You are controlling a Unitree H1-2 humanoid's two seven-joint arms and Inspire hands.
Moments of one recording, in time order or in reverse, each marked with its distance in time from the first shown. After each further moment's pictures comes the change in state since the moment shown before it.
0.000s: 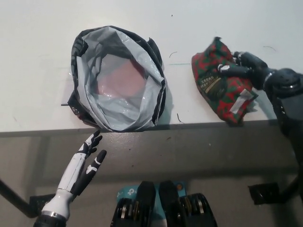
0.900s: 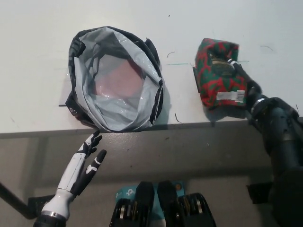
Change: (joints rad) left_arm 0.000 0.000 0.001 0.000 -0.004 0.000 0.000; right_arm 0.044 0.159 -0.623 -0.016 0.470 0.229 -0.003
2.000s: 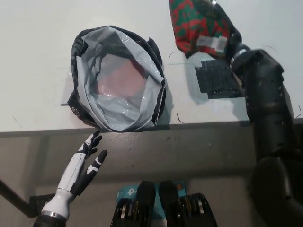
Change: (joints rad) left_arm -0.002 0.001 0.000 0.004 -0.003 -0.001 0.000; right_arm -0.127 0.055 0.350 -0.284 0.450 0.102 -0.183
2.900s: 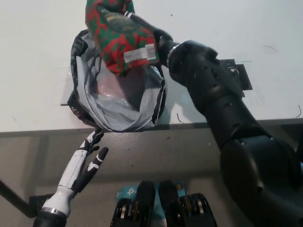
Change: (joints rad) left_arm -0.018 0.002 -0.001 -0.004 0.001 0.002 -0.011; right_arm -0.160 0.132 0.172 0.303 -0.114 -0.045 -0.027
